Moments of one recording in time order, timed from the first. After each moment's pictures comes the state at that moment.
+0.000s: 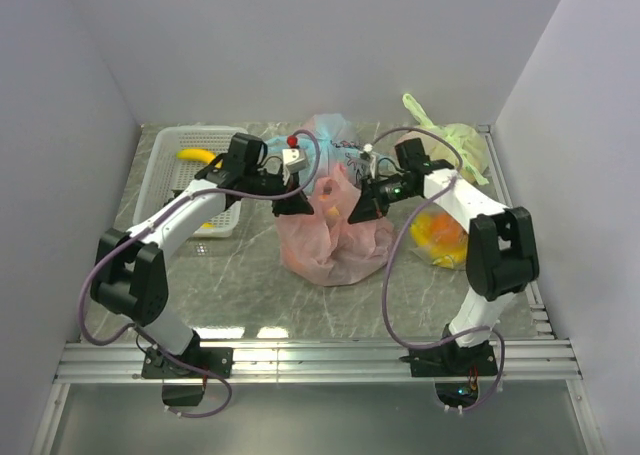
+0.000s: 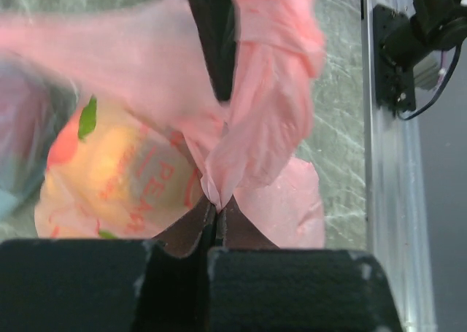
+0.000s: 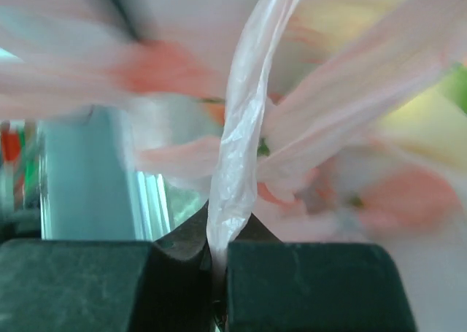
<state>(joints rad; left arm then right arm) -0.42 1.61 1.26 -0.39 0.99 0.39 0.27 1.77 1.31 -0.69 -1.08 -0.32</state>
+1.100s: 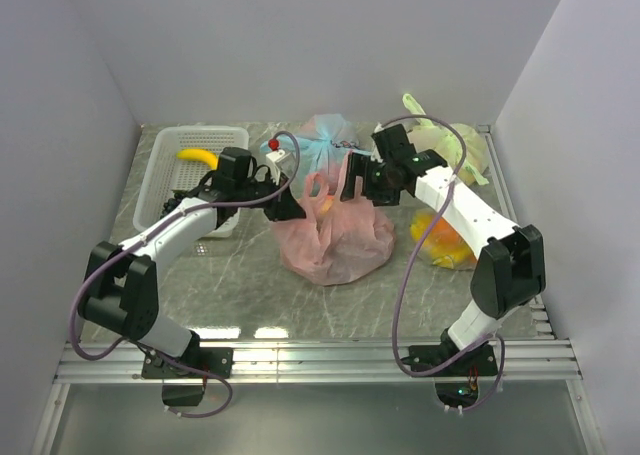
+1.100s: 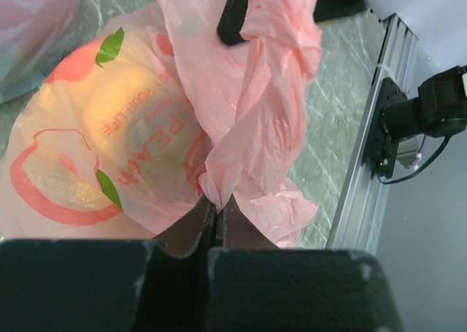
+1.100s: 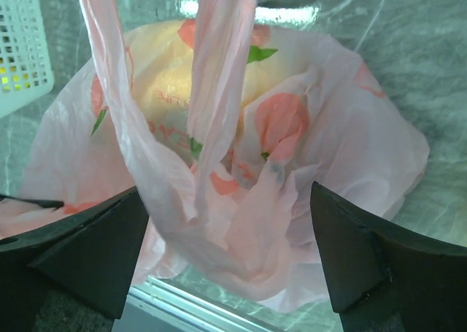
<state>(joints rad) -0.39 1.50 1.04 -0.15 0.84 -0.05 0.43 1.64 1.42 -0.73 -0.16 0.50</state>
